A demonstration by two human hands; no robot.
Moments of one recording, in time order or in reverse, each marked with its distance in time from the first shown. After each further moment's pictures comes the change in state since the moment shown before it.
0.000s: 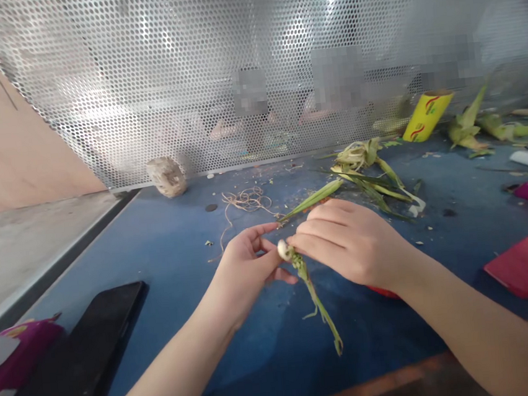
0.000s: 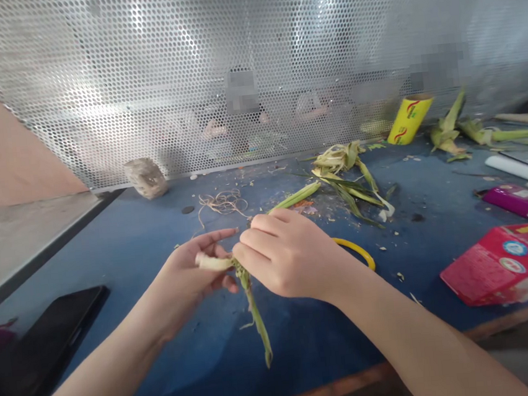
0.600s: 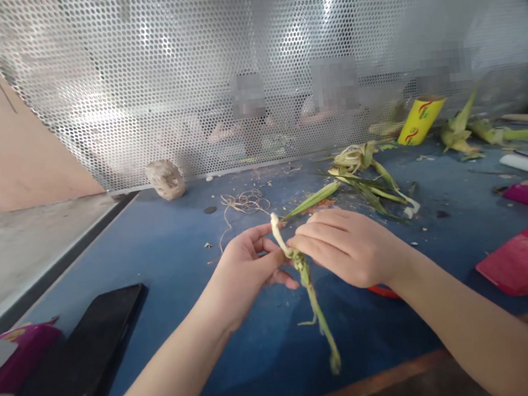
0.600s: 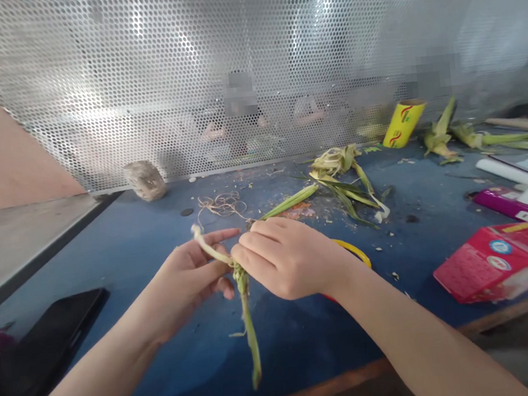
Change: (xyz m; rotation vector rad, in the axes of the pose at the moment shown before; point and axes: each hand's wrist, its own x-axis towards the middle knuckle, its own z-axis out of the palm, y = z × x) left_hand -0.003 0.006 -0.003 -0.014 -0.130 0.011; right_hand -0.005 0.003 0.003 -0.030 0.068 -0.101
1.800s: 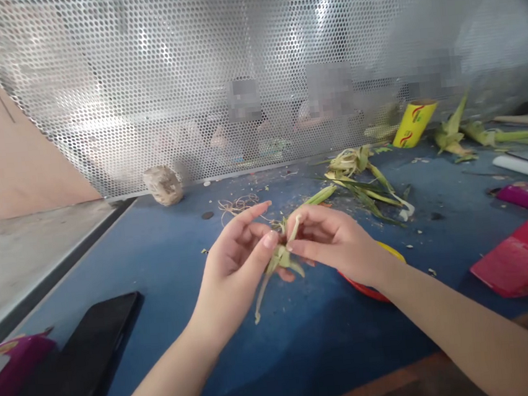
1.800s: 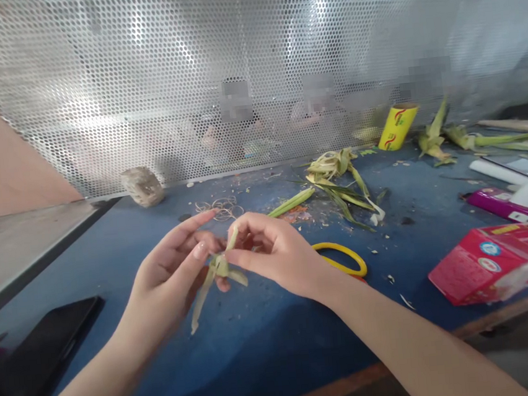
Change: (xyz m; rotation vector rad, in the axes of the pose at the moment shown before) left_hand -0.007 0.002 0.003 -0.006 0.019 0.375; right_hand 0.009 -0.009 0.009 1.474 0.121 0.963
